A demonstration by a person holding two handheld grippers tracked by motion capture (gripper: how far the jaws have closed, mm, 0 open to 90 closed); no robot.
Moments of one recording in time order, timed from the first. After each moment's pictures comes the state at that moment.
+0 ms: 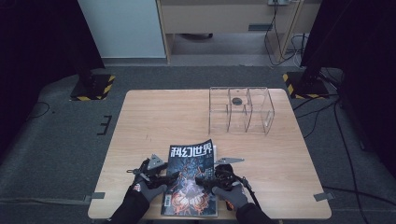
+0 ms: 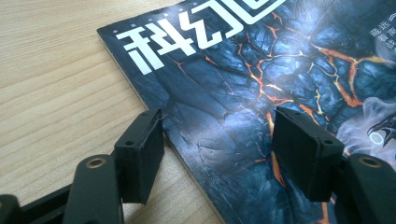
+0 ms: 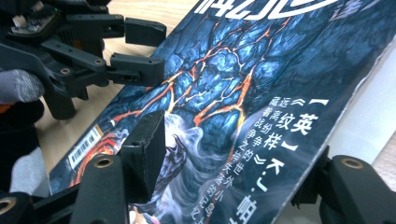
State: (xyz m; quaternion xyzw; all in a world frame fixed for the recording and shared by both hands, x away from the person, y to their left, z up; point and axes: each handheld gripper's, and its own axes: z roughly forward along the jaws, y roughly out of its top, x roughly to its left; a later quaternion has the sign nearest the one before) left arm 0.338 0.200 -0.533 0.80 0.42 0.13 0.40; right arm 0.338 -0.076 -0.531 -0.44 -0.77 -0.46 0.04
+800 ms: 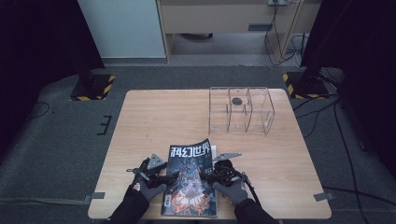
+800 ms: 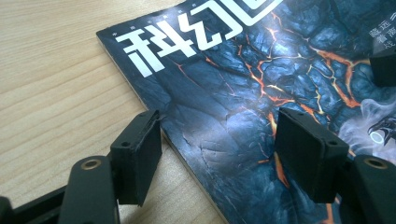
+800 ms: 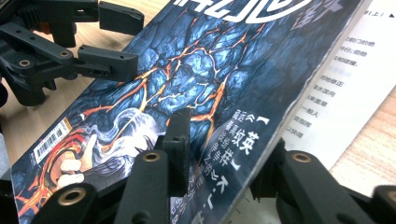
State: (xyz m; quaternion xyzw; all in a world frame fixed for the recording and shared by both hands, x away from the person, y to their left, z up) left arm 0.340 0.201 -0.533 0.81 0.41 0.14 0.40; right arm 0.352 -0.077 -0.527 -0.43 -0.80 -0.42 0.02
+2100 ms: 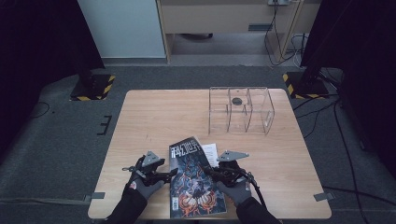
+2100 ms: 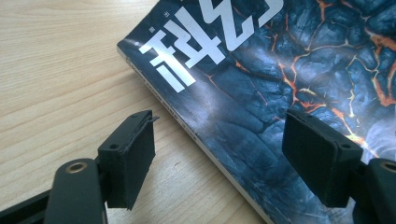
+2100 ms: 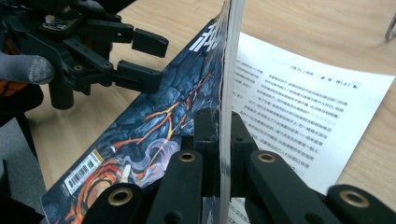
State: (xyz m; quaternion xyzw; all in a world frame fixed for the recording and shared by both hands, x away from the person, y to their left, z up) left arm 0.343 0.209 -0.523 0.78 0.43 0.13 0.43; right arm 0.336 -0.087 -0.487 -0.37 -0.80 -0.47 -0.04
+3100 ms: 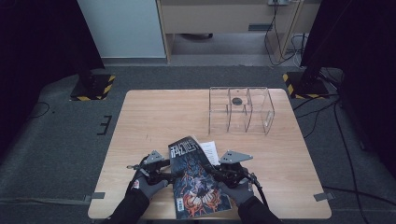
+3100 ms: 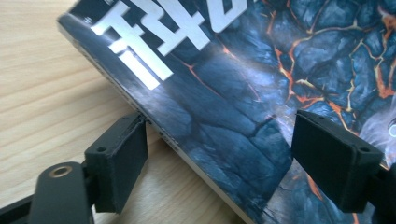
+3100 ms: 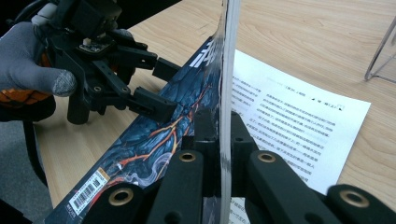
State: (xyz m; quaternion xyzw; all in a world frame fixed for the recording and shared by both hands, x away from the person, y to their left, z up) left arm 0.350 0.197 -0.530 0.78 0.42 0.07 0.46; right arm 0.328 -0.092 -0.472 -0.34 -0.80 -0.49 -0.08
